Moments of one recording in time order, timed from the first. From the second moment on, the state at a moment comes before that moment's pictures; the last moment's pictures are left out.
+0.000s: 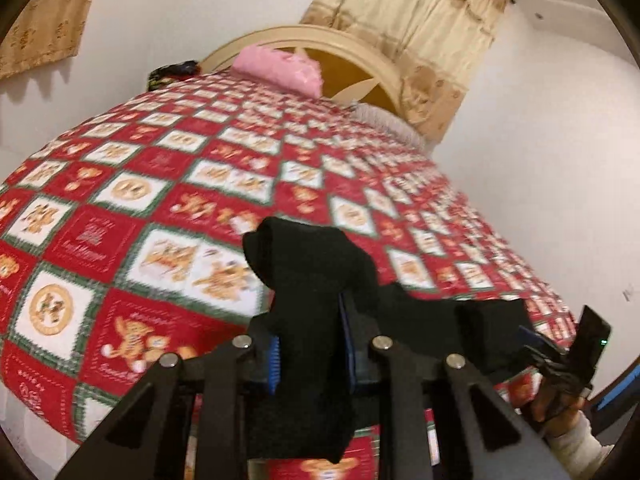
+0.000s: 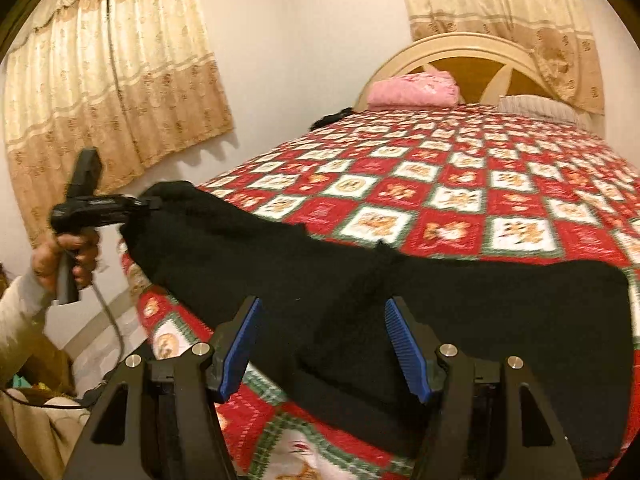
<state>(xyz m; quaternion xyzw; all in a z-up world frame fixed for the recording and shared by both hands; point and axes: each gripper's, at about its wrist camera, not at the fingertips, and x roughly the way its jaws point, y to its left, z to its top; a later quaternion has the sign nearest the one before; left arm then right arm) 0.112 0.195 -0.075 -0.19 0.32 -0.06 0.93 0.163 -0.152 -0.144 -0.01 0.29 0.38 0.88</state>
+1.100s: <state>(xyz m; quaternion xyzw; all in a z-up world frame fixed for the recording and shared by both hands) 0.191 -0.041 -0.010 -0.13 0.32 -0.30 0.89 0.176 -0.320 -0.121 0.13 0.25 0.20 0.94</state>
